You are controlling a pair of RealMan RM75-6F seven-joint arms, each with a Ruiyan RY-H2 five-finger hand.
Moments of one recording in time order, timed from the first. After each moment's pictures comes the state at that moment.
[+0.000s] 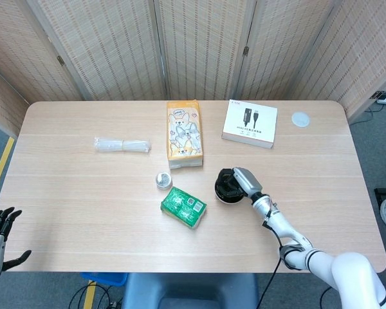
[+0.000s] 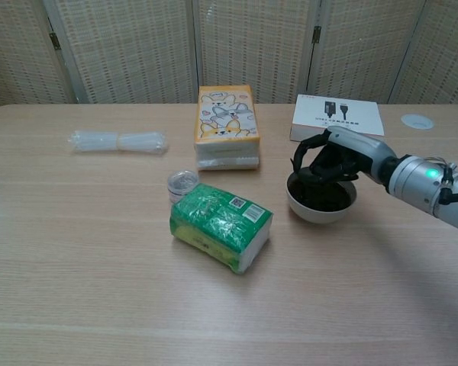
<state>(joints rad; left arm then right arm) 0.01 -1.12 -0.01 -1.65 1.50 1.55 0.15 0.75 -1.83 0.11 -0.80 -1.48 0.90 0.86</state>
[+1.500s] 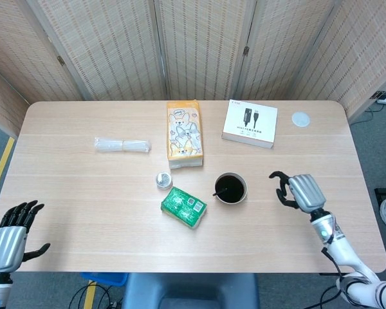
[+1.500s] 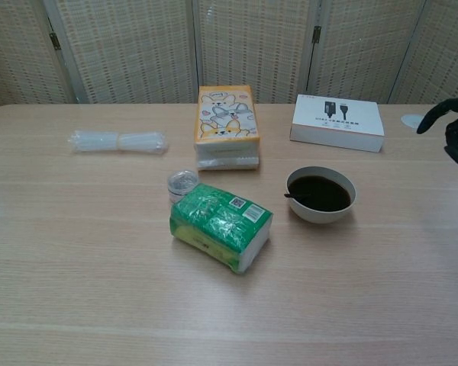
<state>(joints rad) -0.06 -1.19 -0.03 -1.63 1.52 1.49 0.17 0.44 -1.38 0.03 -1.26 -1.47 1.27 0.21</state>
